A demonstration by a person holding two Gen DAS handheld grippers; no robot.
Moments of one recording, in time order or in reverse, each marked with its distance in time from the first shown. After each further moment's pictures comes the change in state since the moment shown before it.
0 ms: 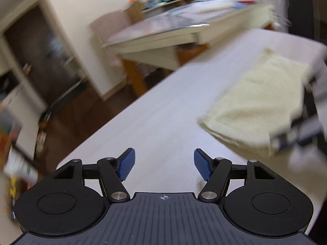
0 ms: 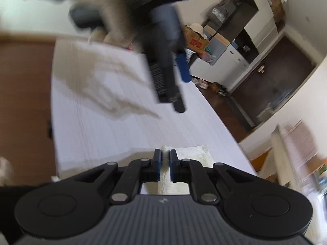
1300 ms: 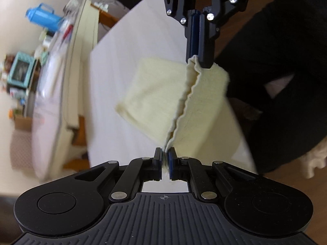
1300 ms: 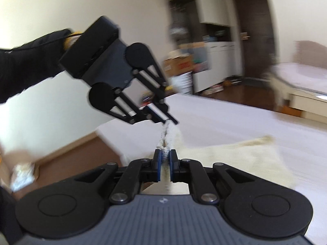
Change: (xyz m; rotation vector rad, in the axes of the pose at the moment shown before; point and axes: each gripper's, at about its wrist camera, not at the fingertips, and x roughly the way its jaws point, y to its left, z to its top) left arm -0.012 -0.129 0.104 0.979 0.030 -0.290; right arm -0.118 -0.103 -0.104 0.686 -0.253 0.202
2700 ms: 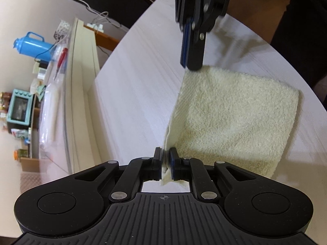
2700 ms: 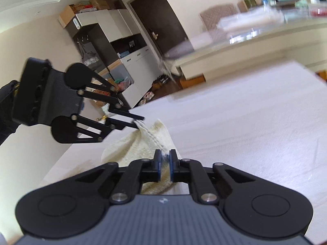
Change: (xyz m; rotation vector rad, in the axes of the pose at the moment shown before) left arm 0.103 0.064 0.044 0.134 -0.113 0.049; right arm -0.039 -0.116 -0.042 0.400 -0.093 -0.260
